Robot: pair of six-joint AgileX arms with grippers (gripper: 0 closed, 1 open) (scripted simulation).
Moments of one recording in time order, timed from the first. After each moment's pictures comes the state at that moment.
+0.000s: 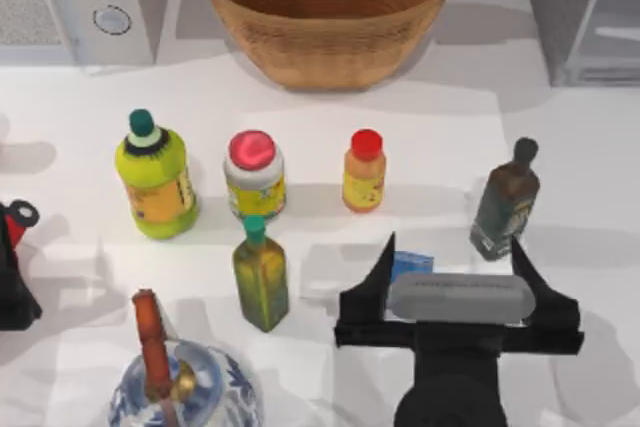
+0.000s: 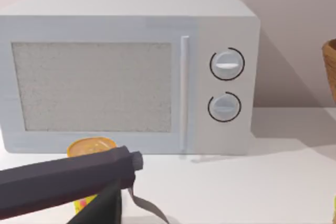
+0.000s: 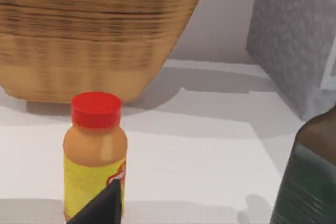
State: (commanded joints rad) left arm 0.00 0.00 0.00 0.00 0.00 0.00; right arm 1.21 1.90 0.46 1.24 1.33 0.11
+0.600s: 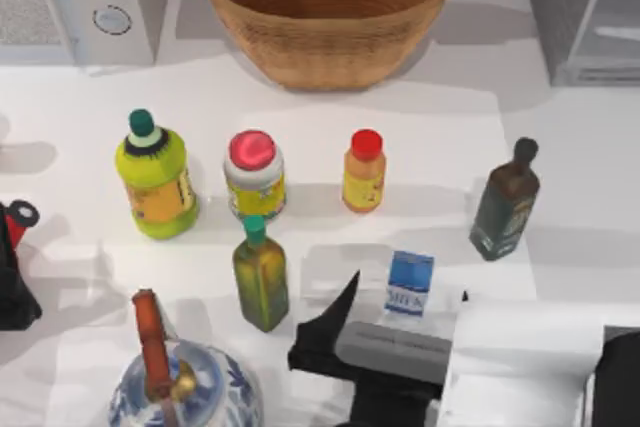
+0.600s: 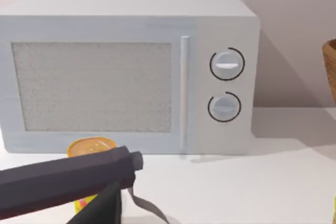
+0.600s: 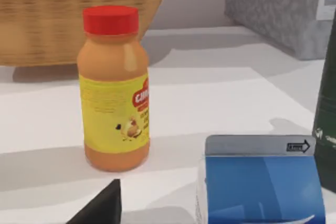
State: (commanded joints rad) left arm 0.00 0.00 0.00 0.00 0.00 0.00; right arm 1.27 2.35 0.69 1.46 1.53 0.19
